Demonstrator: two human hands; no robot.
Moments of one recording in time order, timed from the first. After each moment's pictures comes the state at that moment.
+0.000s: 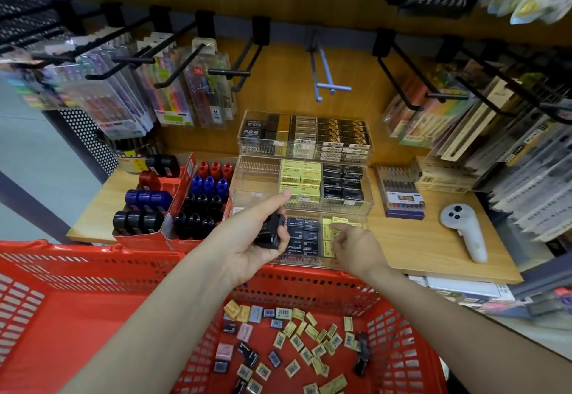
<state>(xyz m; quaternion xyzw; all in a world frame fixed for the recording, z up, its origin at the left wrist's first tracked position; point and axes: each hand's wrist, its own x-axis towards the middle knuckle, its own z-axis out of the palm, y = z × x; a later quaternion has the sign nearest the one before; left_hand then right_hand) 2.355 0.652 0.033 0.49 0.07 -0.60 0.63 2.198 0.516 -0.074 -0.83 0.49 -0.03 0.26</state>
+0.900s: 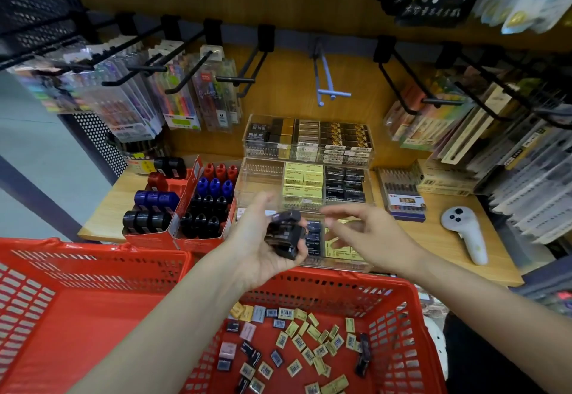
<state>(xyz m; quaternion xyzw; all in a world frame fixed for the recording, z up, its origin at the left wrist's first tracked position) 2.341 0.655 0.036 0.47 0.09 -0.63 0.61 2.184 0.537 0.023 -0.80 0.33 -0.12 0.49</state>
